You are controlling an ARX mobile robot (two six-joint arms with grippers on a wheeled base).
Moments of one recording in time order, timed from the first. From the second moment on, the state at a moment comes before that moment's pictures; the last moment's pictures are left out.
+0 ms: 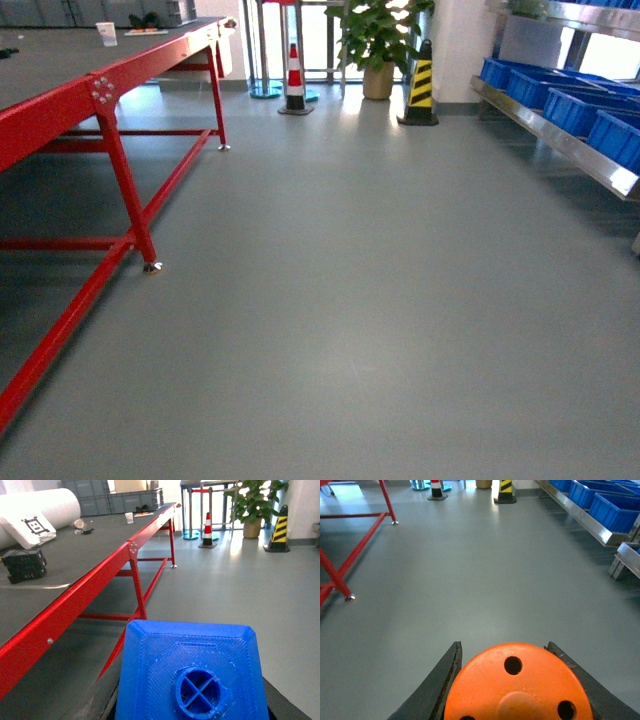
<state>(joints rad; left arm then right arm) -0.38 0.70 0.40 0.27 -0.61 0.10 0.14 1.20 0.41 0.55 0.18 0.07</state>
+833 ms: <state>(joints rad) -0.38 0.70 0.40 0.28 -0.61 0.10 0.14 1.20 0.41 0.55 0.18 0.07</state>
